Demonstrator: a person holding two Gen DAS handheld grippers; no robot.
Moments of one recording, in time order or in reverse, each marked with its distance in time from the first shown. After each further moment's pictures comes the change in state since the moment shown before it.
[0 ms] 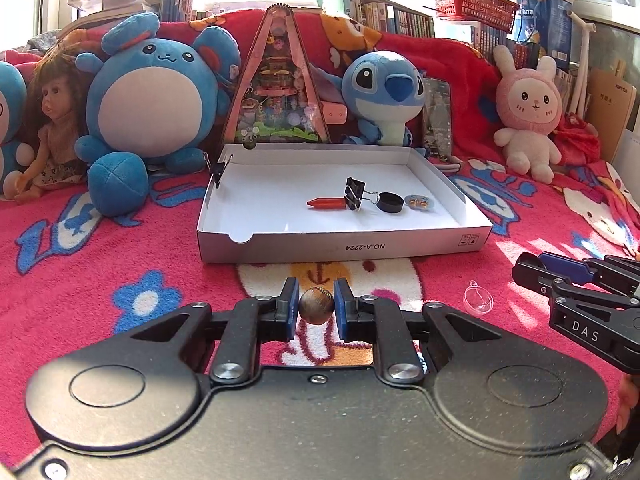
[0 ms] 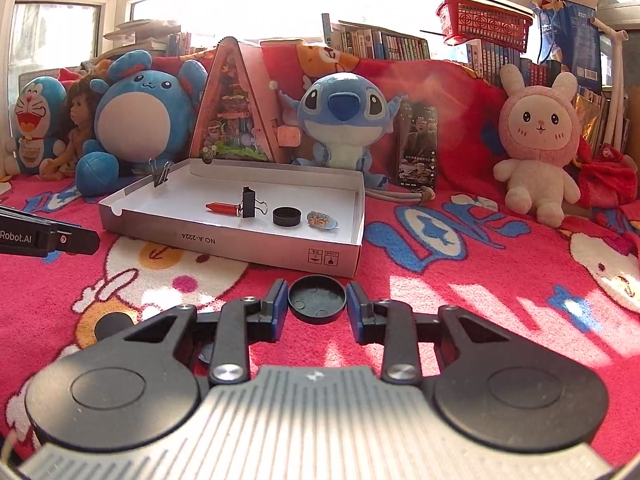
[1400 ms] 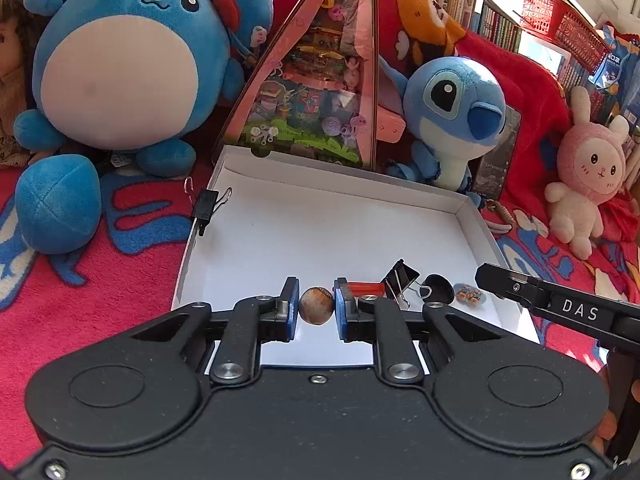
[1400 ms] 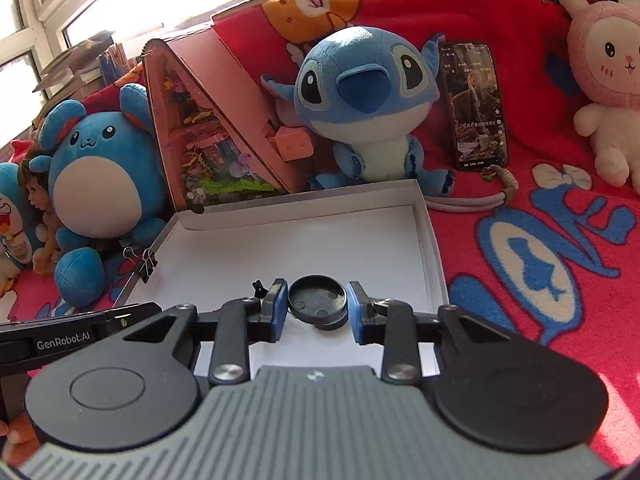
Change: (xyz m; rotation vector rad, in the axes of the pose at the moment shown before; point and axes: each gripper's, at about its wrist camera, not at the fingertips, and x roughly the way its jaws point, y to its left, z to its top) left arm 0.143 0.044 0.102 -0.223 0.170 -0.033; right arm 0.152 -0.012 0.109 0.284 0.238 0.135
